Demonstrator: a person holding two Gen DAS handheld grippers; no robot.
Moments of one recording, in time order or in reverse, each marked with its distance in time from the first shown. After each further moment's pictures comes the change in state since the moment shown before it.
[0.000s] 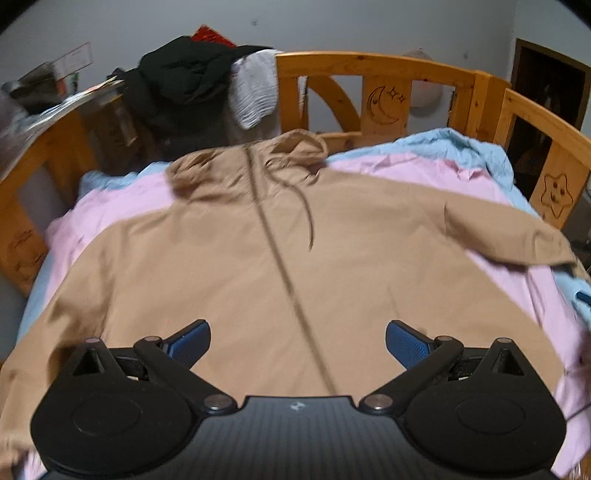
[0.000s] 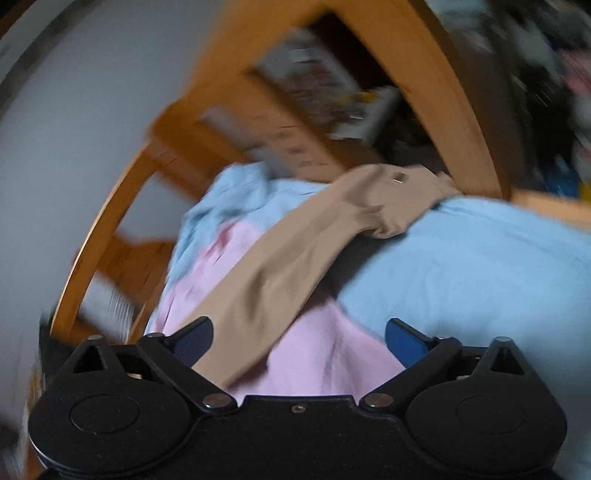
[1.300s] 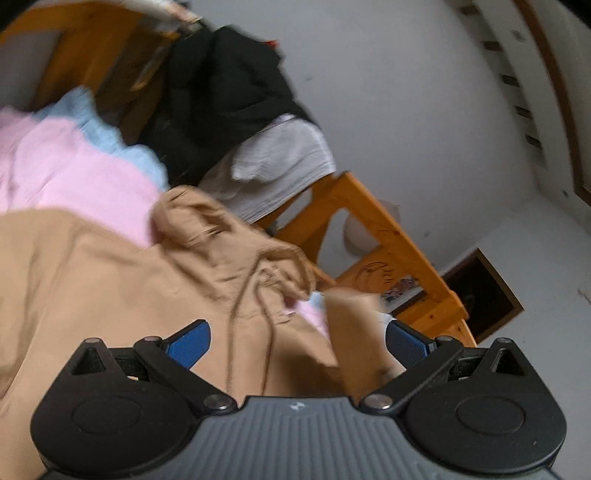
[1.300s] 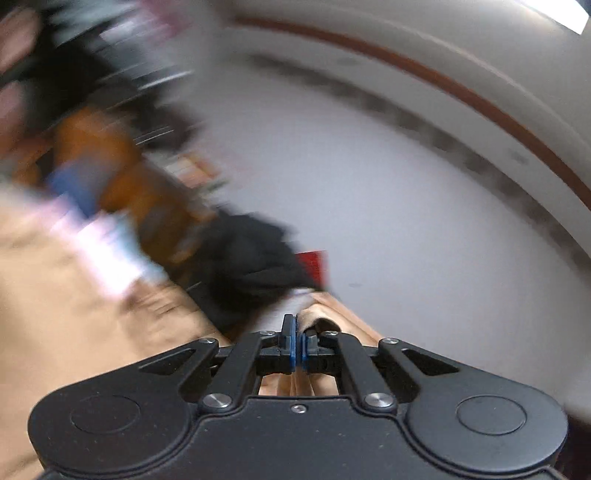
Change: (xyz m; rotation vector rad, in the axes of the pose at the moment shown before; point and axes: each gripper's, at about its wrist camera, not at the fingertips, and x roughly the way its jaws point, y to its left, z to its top) left arm 0.089 0.210 0.053 -0.669 -0.211 -0.514; right arm -0.086 0.236 -0.318 -1.915 -0.545 0.638
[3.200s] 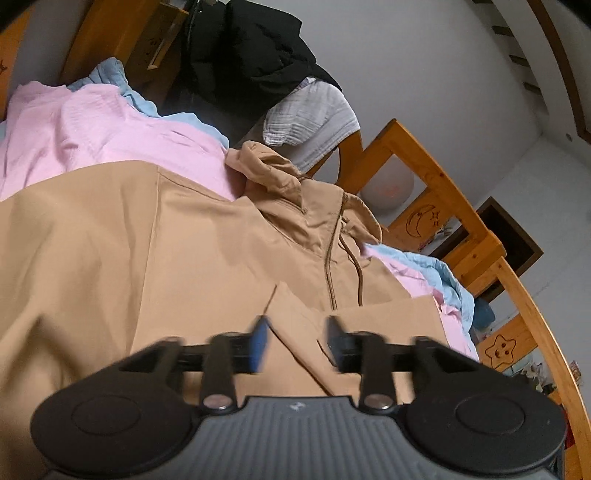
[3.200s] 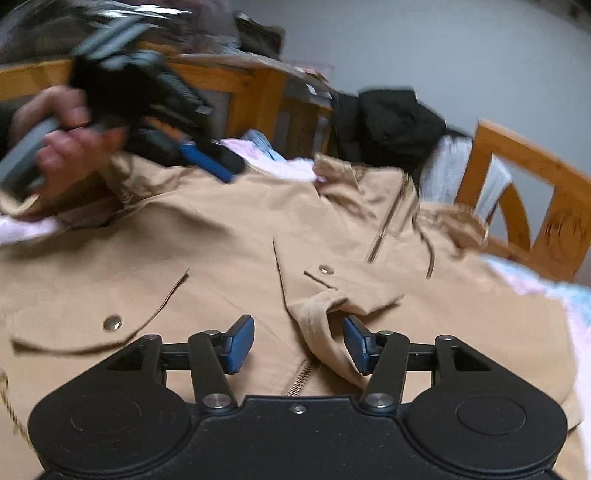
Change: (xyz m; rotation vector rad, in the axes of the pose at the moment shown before) left arm -0.008 0.092 -0.031 0.160 0.100 0.047; right arm 0.002 0.071 -0.045 0.605 0.363 0.375
